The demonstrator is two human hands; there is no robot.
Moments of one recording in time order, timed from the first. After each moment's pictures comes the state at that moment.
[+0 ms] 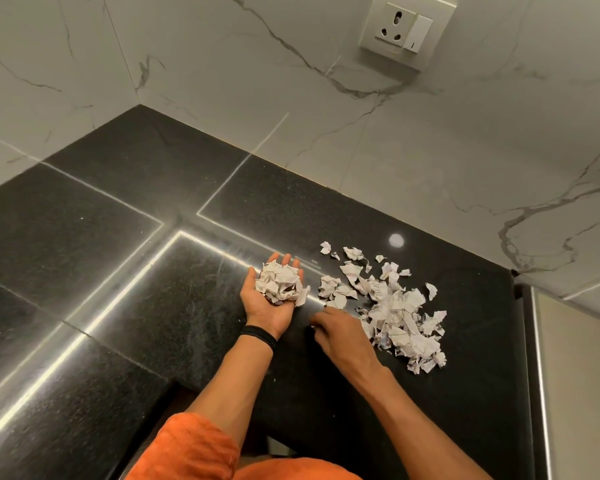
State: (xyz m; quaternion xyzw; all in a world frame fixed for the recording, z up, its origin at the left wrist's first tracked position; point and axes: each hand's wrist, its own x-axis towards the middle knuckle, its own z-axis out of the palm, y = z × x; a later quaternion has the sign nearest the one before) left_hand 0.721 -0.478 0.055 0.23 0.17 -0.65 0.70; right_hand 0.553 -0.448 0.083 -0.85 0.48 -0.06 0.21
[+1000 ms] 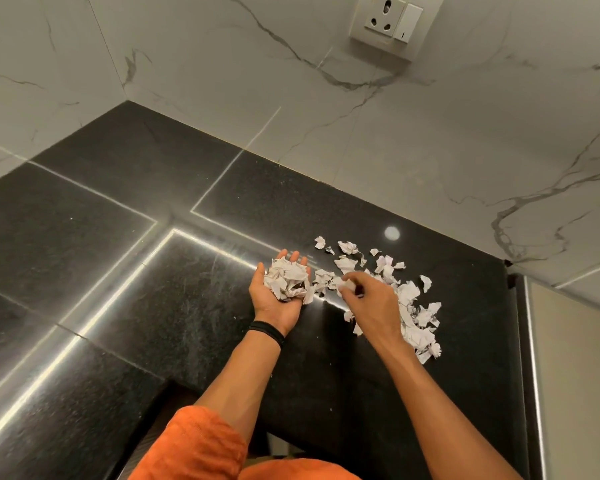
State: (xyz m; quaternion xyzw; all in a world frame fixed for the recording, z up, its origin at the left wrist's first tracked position) left_hand 0.699 -0.481 0.063 0.24 0.17 -0.67 0.68; right_hand 0.525 -0.480 0.112 -0.70 0.63 -0.25 0.22
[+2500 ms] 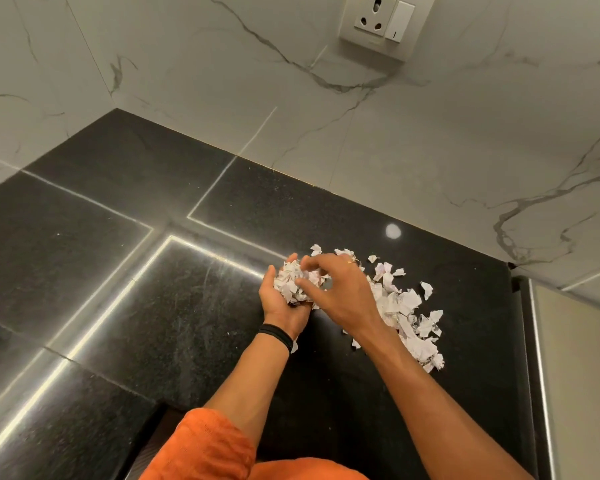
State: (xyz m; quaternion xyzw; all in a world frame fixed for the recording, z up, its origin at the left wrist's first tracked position) left_hand 0.683 -0.505 0.058 0.28 0.15 -0.69 0.65; right_hand 0.568 -0.509 0.139 -0.81 0.48 -0.26 0.22
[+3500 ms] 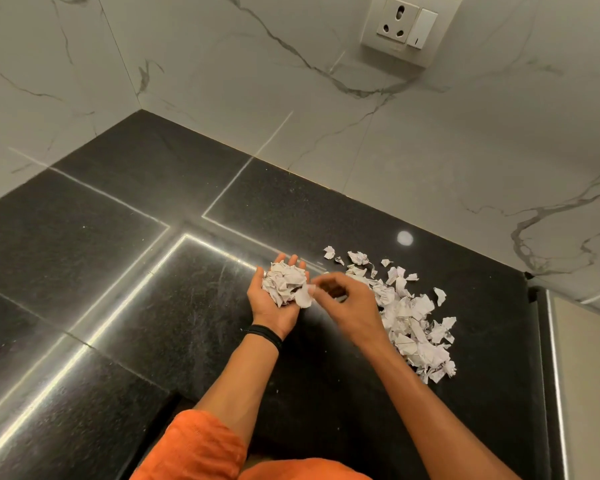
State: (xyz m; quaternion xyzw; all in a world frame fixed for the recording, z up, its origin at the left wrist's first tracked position) left_hand 0.720 -0.496 0.050 0.28 0.16 -0.65 0.69; right_hand 0.570 -0.486 0.125 -0.69 0.51 -0.31 0.42
